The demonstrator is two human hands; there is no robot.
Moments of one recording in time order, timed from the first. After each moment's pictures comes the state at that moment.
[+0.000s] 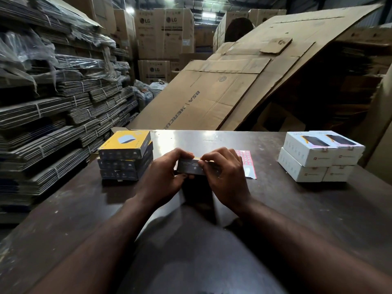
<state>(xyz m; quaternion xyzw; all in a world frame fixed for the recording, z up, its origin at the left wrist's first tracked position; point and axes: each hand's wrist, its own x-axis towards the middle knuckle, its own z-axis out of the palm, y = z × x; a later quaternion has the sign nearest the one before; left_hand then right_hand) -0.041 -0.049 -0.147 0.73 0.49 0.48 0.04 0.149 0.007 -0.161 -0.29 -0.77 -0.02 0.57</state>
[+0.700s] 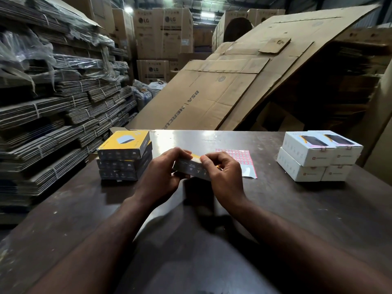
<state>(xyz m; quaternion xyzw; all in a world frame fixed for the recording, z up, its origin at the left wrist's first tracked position) -0.040 -0.050 -0.145 0.73 0.47 0.49 0.04 0.135 -0.011 -0.150 -0.36 -0.64 0.32 0.60</state>
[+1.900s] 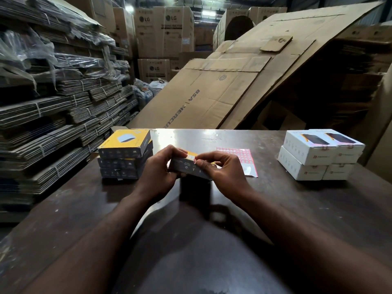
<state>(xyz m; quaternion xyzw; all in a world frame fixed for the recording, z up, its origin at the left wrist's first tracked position) -0.049 -0.043 -0.150 0.68 0.49 0.53 0.11 0.147 0.001 -0.143 -0.29 -0.71 0.36 0.52</state>
